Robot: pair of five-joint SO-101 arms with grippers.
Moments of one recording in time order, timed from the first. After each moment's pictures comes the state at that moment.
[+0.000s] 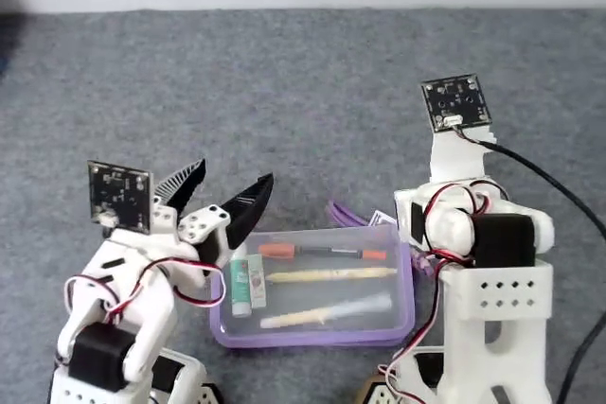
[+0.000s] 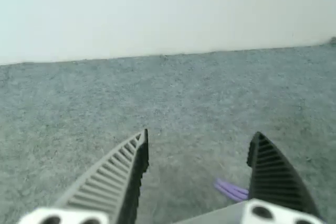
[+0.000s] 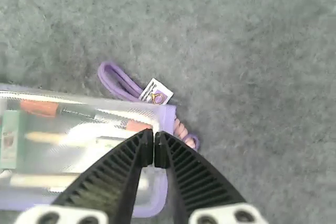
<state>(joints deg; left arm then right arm) 13.2 -78.9 54.8 58.1 11.8 -4.3 -43.4 21.7 90.3 4.9</state>
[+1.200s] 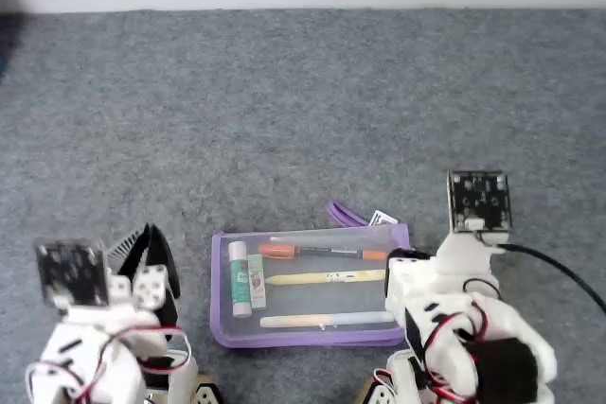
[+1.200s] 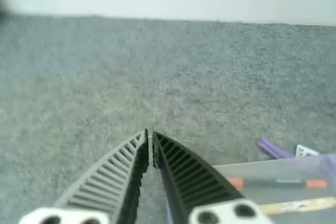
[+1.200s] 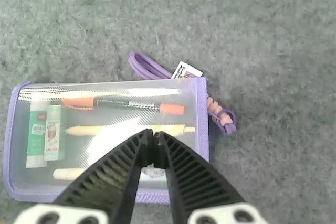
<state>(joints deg) 0.4 -102.2 54.0 86.8 8.4 -11.0 -78.8 42.9 94.5 -10.4</state>
